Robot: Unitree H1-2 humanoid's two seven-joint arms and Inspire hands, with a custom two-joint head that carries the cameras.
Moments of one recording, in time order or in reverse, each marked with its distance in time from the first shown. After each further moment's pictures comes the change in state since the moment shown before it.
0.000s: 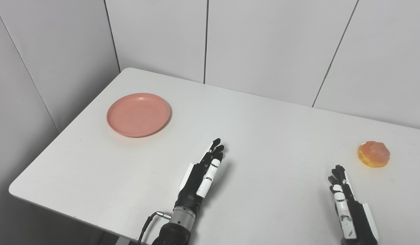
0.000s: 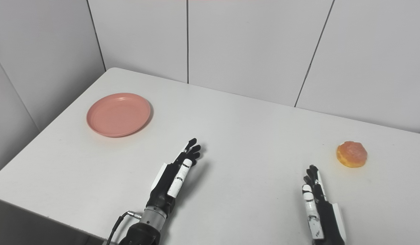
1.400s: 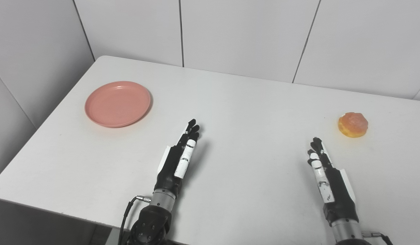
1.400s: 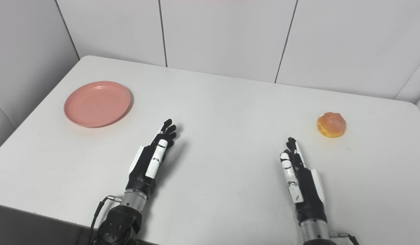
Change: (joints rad) left arm -0.006 0.023 0.047 0.004 -0.047 -0.007 -0.056; right arm -0.011 0.016 0.012 -0.047 -0.048 0.115 -0.022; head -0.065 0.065
